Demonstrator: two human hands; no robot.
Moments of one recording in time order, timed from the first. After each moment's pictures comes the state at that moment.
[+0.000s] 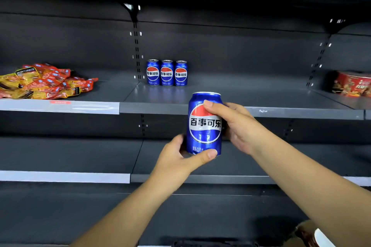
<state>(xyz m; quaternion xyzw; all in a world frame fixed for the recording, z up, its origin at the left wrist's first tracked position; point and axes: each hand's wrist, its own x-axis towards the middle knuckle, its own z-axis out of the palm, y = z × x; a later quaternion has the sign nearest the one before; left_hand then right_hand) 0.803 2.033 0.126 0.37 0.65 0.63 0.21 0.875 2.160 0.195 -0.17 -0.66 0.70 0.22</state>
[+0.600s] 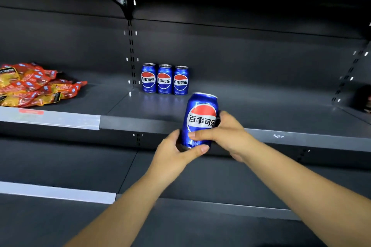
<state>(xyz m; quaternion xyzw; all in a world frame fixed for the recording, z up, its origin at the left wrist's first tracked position) 0.728 2.141 0.128 0.34 0.69 0.62 0.16 0.799 2.258 0.184 -0.22 -0.75 0.59 0.19</state>
